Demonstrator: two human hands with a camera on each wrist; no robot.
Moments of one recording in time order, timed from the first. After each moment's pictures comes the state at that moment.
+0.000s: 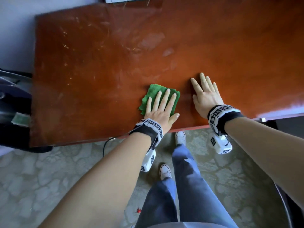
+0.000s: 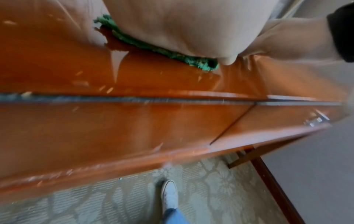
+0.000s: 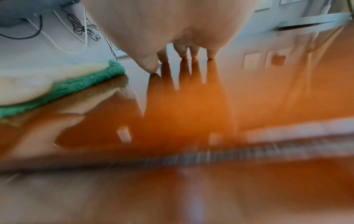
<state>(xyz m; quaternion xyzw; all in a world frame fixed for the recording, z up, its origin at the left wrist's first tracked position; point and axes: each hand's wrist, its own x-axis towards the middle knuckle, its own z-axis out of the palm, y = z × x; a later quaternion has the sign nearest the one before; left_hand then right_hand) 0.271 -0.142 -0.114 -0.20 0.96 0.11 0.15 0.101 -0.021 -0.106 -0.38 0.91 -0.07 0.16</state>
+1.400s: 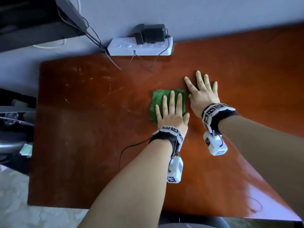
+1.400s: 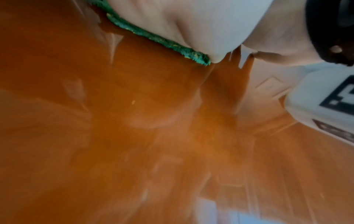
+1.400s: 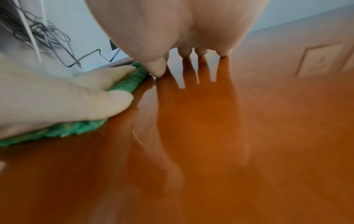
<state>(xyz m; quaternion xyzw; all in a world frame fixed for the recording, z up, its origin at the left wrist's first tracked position) 0.040 -0.257 -0.108 -0.36 0.90 0.17 0.17 -0.099 -0.217 -0.097 -0.41 0.88 -0.03 0.23</state>
